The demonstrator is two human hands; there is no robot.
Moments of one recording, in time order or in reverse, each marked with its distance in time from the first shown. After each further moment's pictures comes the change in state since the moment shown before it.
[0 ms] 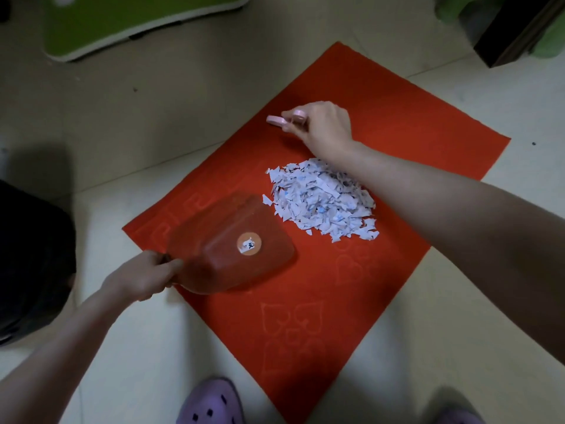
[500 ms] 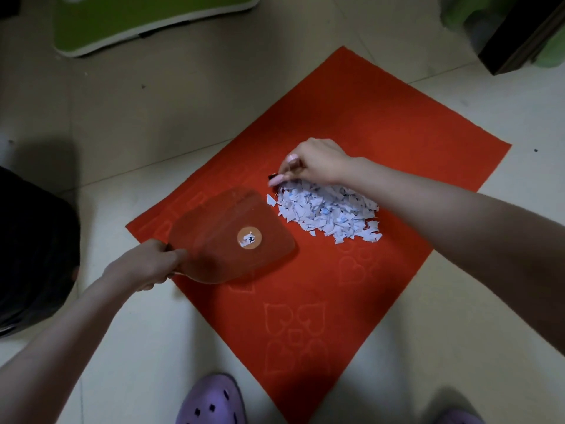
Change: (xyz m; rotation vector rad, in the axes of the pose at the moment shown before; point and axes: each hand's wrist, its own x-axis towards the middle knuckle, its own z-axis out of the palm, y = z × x) left_hand -0.004 0.009 -0.008 0.027 0.012 -0.085; right_hand -0.021 -0.012 0.011 -0.075 -0.536 -0.182
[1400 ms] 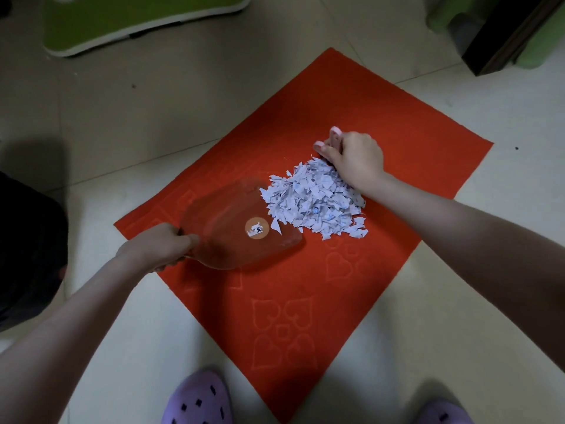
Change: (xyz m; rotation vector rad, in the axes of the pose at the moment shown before) left_hand -0.005 0.042 0.014 0.095 0.056 0.031; right_hand -0.058 0.038 0.003 0.190 0.454 0.468
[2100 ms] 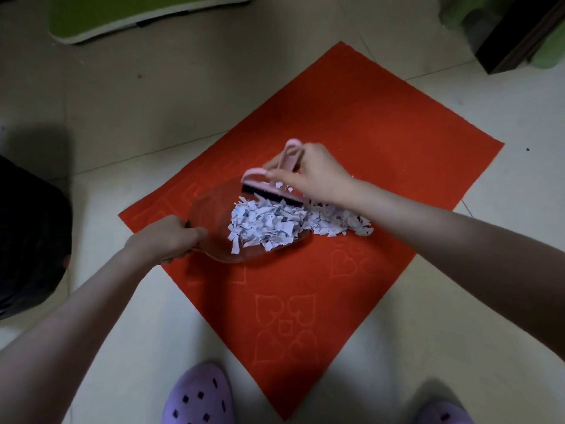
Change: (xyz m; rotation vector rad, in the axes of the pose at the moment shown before) left_hand 0.002 0.001 0.003 -0.002 0.016 0.011; right_hand -0.035 -0.075 0.005 0.314 -0.332 -0.370
